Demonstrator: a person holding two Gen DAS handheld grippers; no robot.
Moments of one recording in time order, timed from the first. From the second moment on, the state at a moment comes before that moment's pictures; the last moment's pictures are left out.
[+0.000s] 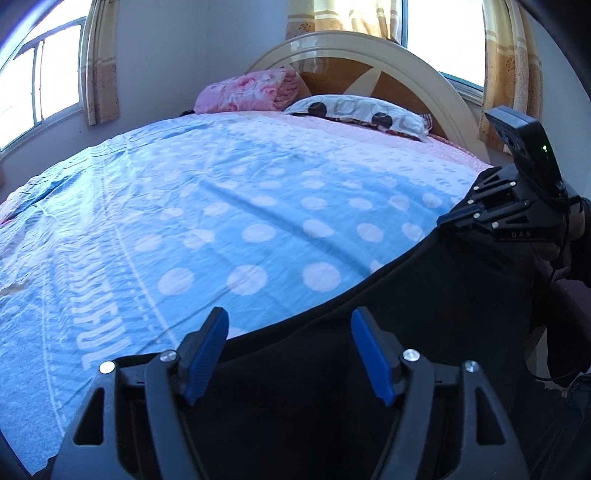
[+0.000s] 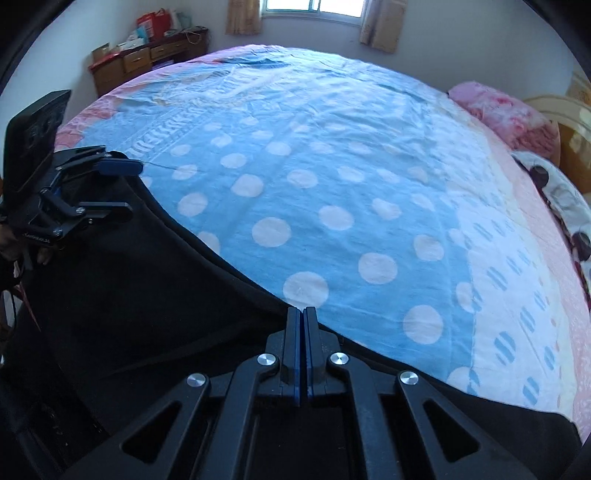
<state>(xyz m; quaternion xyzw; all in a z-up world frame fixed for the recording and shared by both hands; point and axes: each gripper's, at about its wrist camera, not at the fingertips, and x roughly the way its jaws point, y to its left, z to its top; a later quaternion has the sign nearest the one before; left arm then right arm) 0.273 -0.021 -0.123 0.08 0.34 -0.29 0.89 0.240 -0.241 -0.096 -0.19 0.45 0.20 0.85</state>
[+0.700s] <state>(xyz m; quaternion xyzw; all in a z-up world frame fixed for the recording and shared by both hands) 0.220 -0.045 -0.123 0.05 0.34 -0.31 0.89 0.194 -0.279 -0.085 -0.04 0.47 0.16 0.87</state>
